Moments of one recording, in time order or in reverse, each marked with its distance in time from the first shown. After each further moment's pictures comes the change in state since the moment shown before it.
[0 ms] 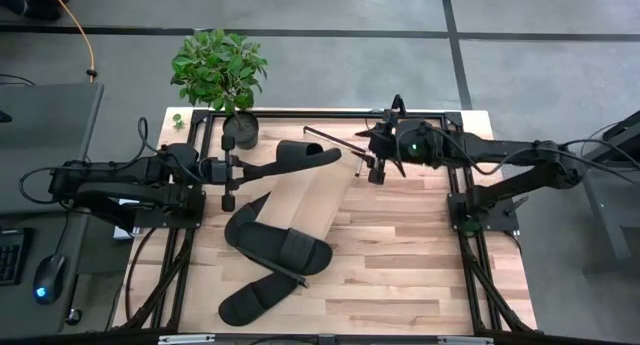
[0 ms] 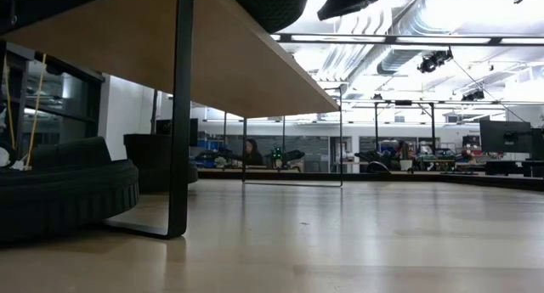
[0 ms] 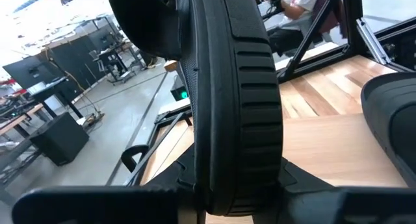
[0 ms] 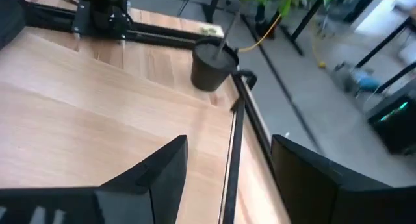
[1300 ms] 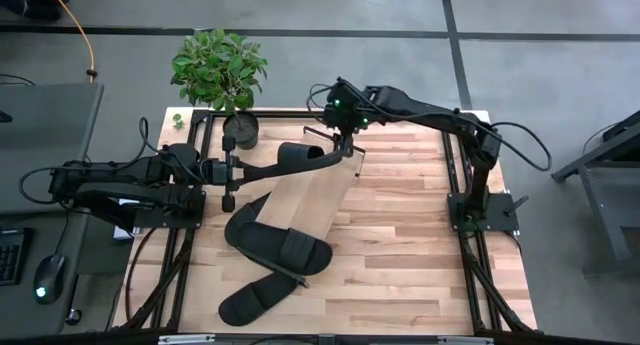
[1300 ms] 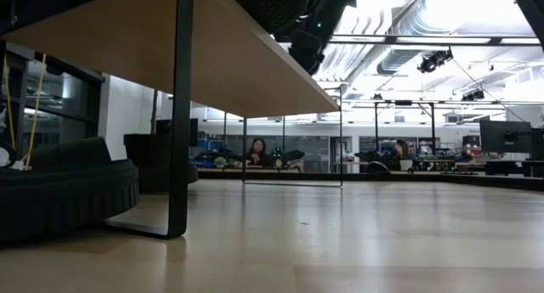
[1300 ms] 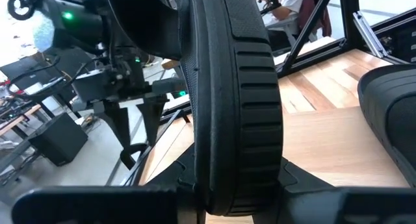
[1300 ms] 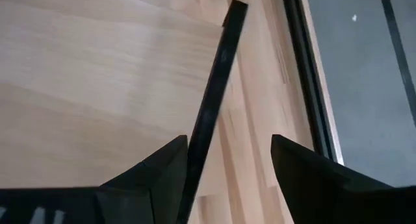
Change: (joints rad) left arm 0.000 0.001 0.000 -0.016 0.005 0.016; right arm -0.288 0.663 0.668 -0.584 -0.291 -0.031
